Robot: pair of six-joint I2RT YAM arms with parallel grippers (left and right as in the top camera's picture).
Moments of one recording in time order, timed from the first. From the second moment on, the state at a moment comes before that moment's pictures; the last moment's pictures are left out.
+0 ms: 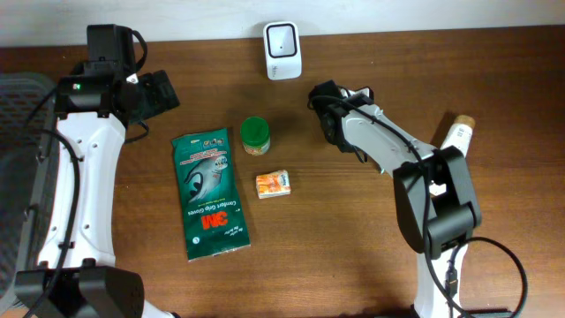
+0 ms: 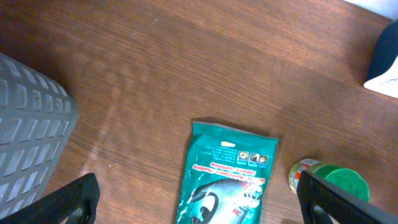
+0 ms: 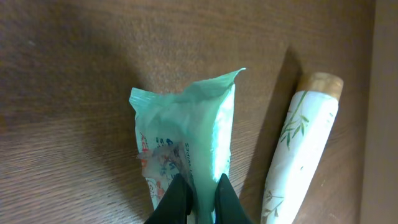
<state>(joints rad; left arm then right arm) 0.01 1.72 1.77 -1.09 -0.15 -0.35 0.37 2.13 1.55 -0.91 0.75 0.33</state>
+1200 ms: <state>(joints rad) 0.01 1.72 1.77 -1.09 -0.15 -0.35 -0.08 2.05 1.66 -1.06 -0.37 0.03</state>
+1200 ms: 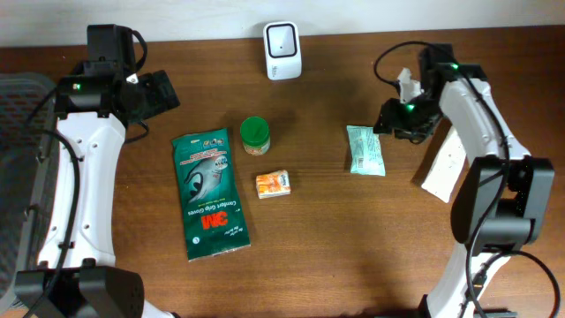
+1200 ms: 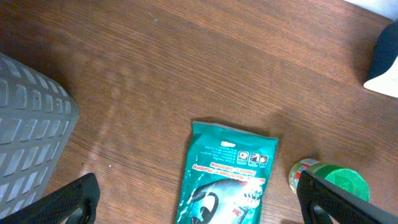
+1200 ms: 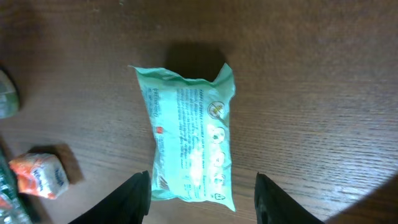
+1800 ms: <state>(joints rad) 0.01 1.72 1.77 -1.09 -0.15 -0.35 -0.12 2.21 1.56 -0.88 -0.65 -0.06</state>
